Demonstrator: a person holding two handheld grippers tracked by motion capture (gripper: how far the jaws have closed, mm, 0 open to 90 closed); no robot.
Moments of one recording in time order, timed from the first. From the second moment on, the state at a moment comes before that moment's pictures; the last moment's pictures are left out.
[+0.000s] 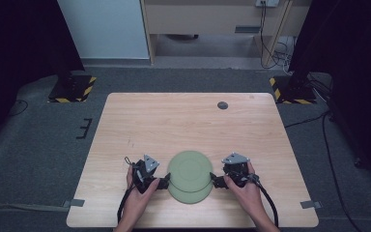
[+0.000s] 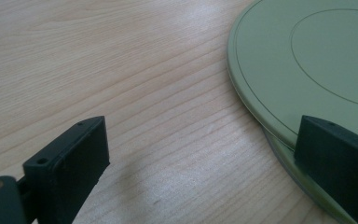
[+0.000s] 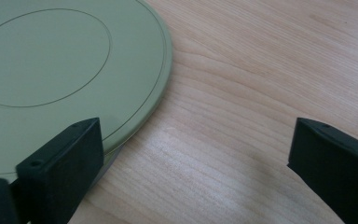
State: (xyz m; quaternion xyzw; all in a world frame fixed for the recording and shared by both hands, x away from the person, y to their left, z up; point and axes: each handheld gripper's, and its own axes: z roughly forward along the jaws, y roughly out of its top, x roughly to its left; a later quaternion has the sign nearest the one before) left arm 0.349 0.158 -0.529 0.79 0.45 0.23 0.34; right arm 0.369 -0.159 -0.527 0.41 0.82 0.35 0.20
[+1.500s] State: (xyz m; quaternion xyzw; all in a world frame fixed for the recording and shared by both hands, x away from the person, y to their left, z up) left arm 0.338 0.149 -0.529 0.81 0.43 0.21 0.35; right arm 0.438 -0.127 -0.507 0.38 0.87 0.32 0.06
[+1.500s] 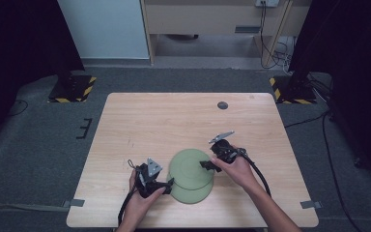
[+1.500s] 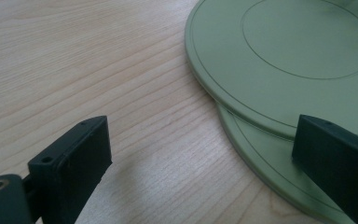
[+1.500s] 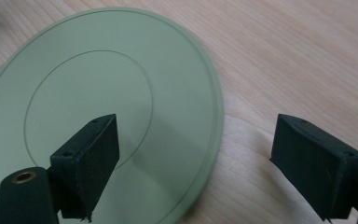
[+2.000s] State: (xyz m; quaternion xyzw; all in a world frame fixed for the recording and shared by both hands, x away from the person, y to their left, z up) left arm 0.342 0.144 -0.530 0.81 0.43 0.21 0.35; right arm 0.440 -0.114 -0.514 0.37 0.87 0.32 0.02
